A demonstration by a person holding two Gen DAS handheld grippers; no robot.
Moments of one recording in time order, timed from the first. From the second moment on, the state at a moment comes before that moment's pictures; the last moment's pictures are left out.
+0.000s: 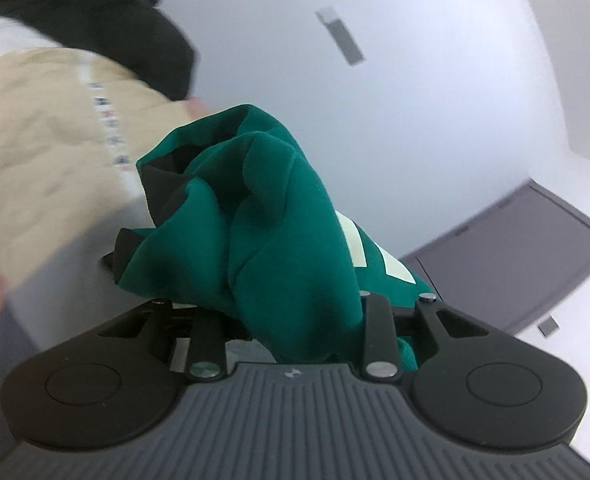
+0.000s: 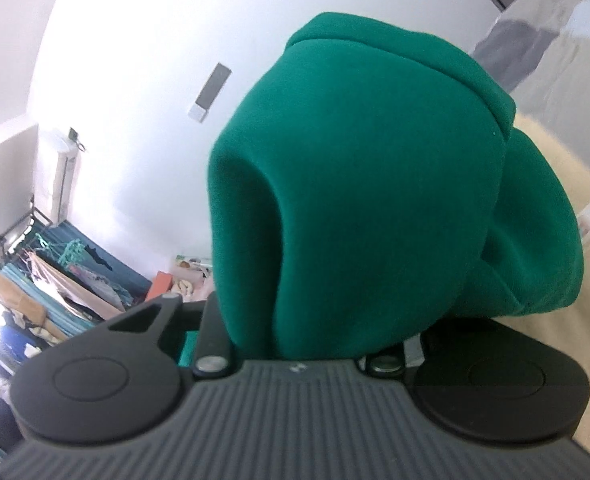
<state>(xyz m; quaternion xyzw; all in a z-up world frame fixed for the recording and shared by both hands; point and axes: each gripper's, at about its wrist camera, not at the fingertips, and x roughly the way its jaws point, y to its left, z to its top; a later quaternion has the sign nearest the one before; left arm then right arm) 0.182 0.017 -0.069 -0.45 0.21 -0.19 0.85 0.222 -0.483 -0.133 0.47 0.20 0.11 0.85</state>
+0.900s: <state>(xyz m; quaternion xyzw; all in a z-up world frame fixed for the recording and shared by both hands) 0.360 -0.254 -0.040 -0.39 0.23 -0.28 0.85 0.324 -0.697 -0.149 0.51 0.09 0.04 0.85</state>
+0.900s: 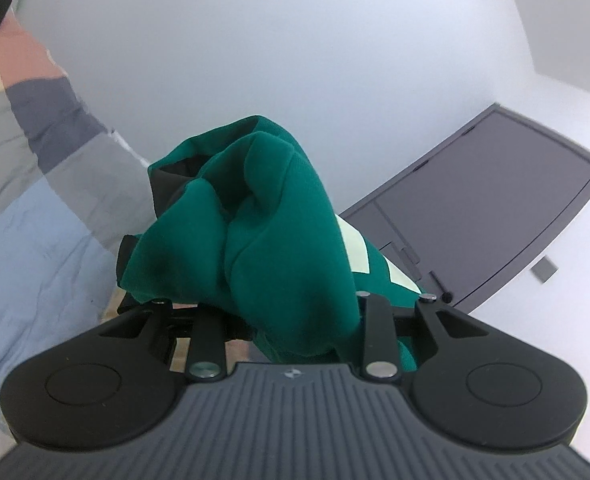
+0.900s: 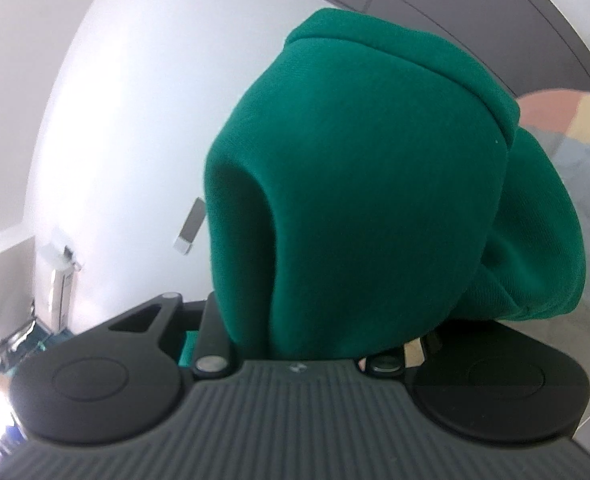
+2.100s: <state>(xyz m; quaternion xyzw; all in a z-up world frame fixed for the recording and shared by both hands) 0.333 -0.247 -0.129 -0.27 0.34 -0.18 0.88 0.277 -0.673 -0.314 0.53 0.16 -0.04 0.83</state>
